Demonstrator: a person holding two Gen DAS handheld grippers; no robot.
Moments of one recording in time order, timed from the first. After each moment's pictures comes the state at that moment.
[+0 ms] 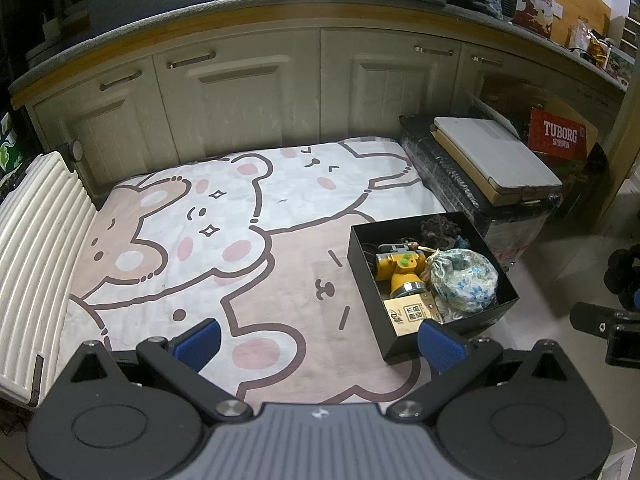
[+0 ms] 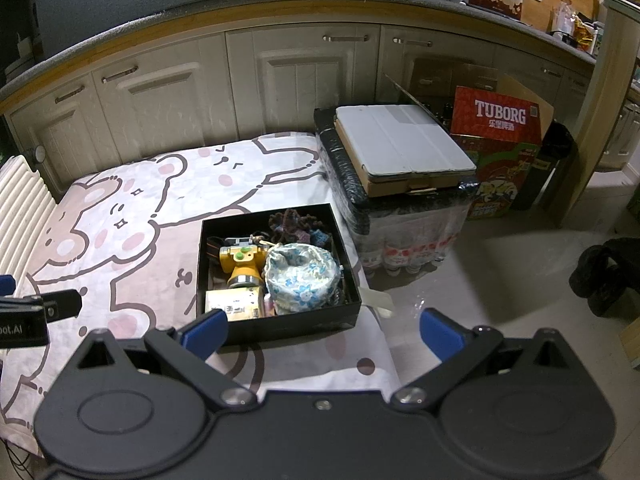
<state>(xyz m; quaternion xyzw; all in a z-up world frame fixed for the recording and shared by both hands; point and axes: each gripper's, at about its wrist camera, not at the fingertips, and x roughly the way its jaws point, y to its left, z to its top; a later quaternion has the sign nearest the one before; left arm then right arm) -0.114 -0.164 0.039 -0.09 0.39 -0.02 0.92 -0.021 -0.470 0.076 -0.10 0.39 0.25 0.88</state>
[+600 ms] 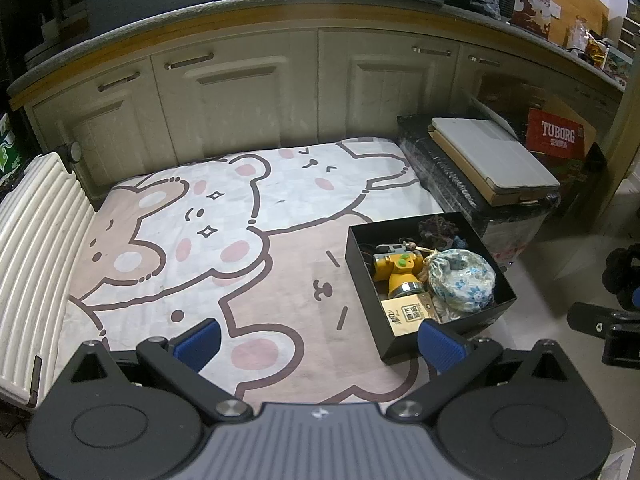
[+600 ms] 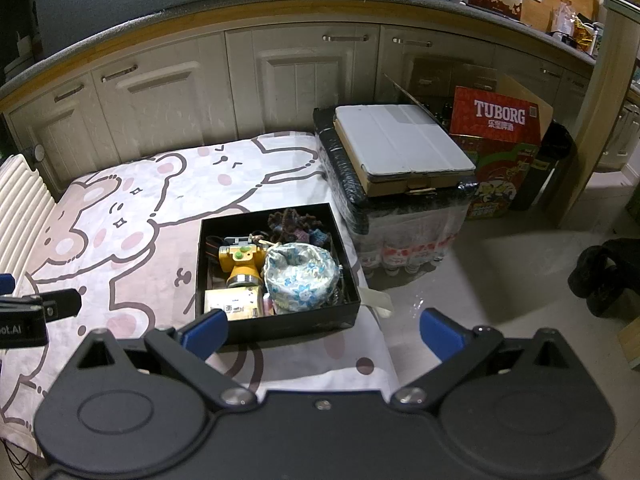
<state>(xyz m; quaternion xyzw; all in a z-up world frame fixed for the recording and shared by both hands) -0.114 -0.168 0.041 -0.09 0.39 -0.02 0.92 -0.020 -0.472 0.075 -0.10 0.39 0.25 0.88</state>
